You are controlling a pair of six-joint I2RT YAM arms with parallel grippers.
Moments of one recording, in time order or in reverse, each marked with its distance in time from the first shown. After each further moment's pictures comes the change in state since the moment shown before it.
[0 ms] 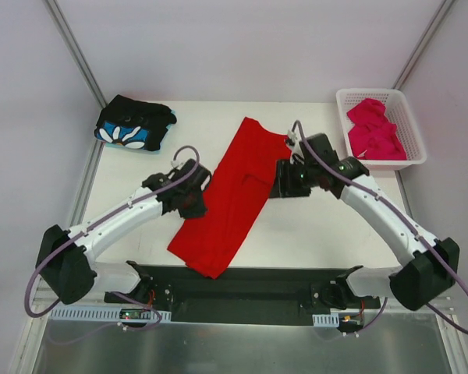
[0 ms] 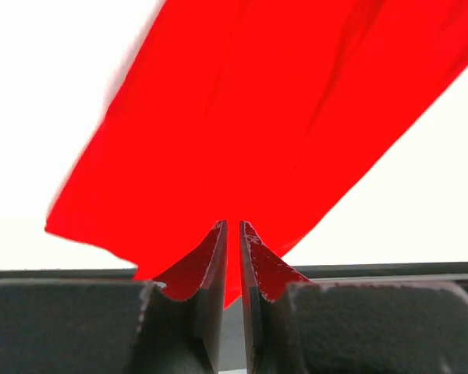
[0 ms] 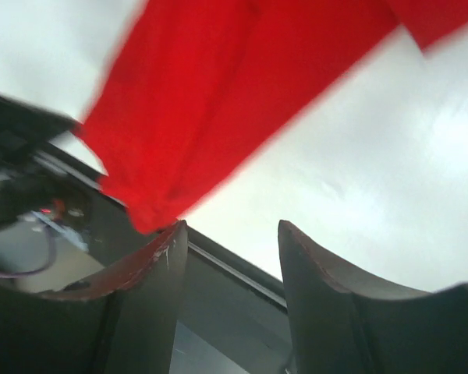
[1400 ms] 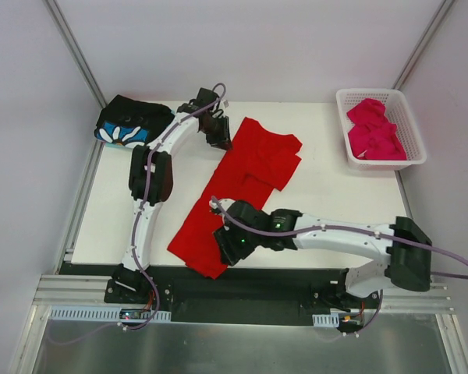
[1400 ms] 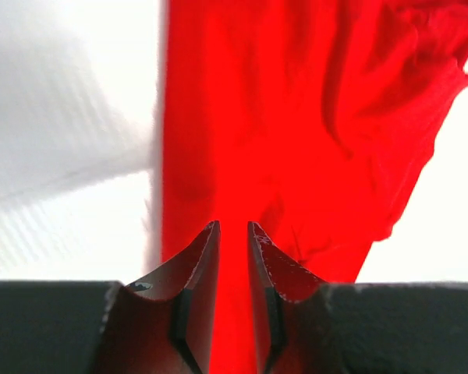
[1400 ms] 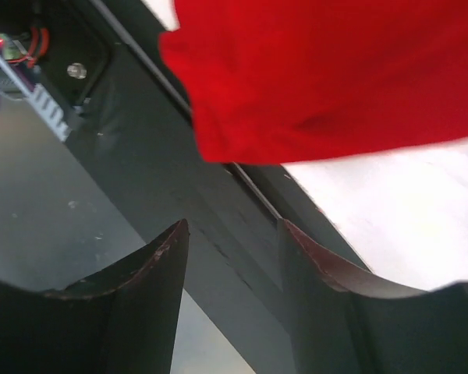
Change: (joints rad) left arm 0.395 1.139 1.193 0.108 0.557 0.595; right arm 0.735 0.024 -0.248 0.225 0.289 0.148
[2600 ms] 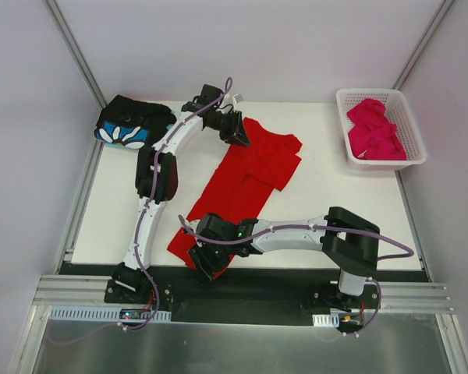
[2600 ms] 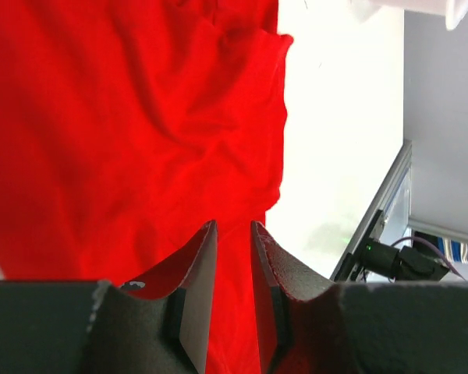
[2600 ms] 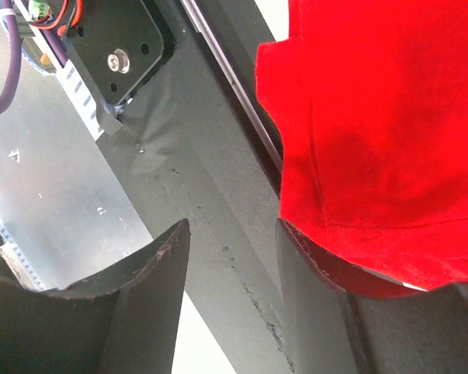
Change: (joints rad) left arm 0.011 0.107 0.170 0.043 0.409 -0.034; right arm 0.060 0.414 0.089 0.292 -0.292 -0.006
